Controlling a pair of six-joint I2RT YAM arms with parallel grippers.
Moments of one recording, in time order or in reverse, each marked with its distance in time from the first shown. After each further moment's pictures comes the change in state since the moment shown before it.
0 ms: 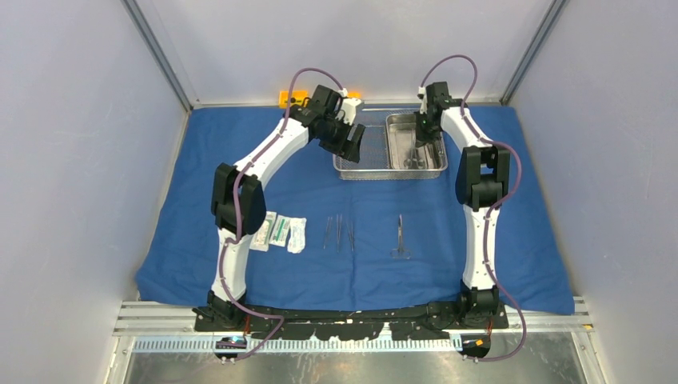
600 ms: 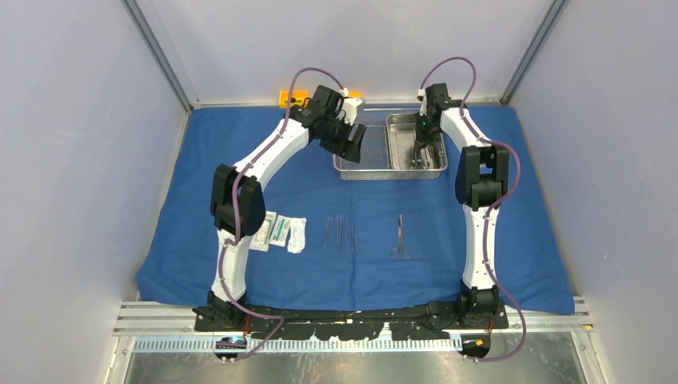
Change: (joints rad) left arm -0.007 -0.016 -0.014 0.008 -0.010 0.000; right arm 0.000 0.015 0.000 -0.007 0.004 -0.008
